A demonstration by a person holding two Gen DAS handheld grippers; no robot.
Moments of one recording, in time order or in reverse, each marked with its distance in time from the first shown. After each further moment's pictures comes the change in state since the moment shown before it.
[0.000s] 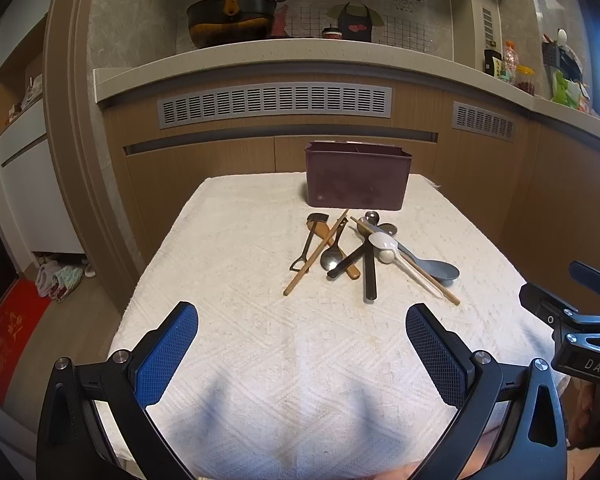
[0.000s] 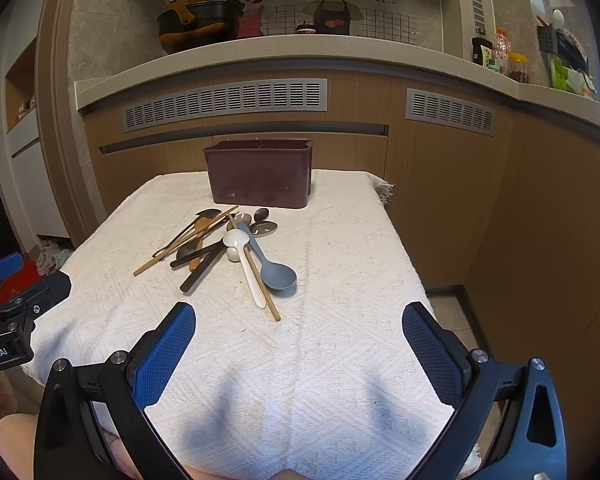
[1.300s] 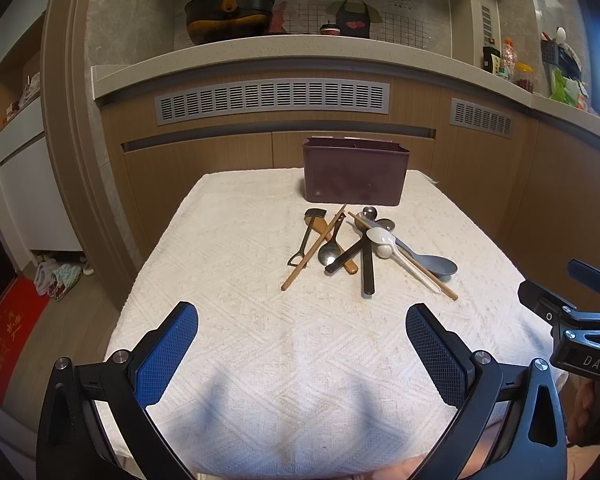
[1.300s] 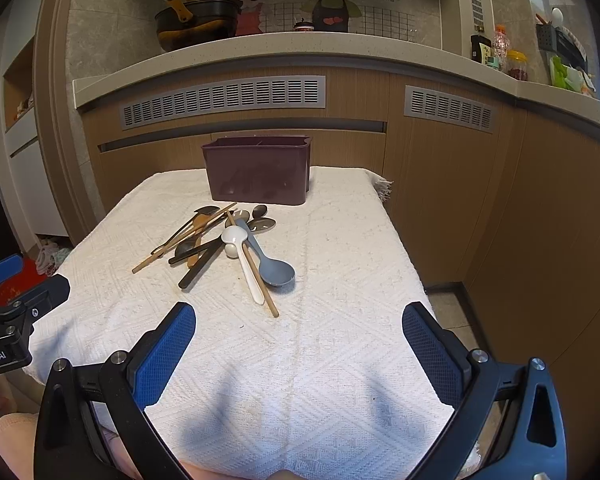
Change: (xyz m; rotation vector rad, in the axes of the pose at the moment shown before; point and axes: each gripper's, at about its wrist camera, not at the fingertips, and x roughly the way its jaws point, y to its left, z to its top) left arm -0.003 0.001 0.000 0.003 0.013 -0.007; right arm -0.002 -0.001 0.002 0.006 0.013 -0.004
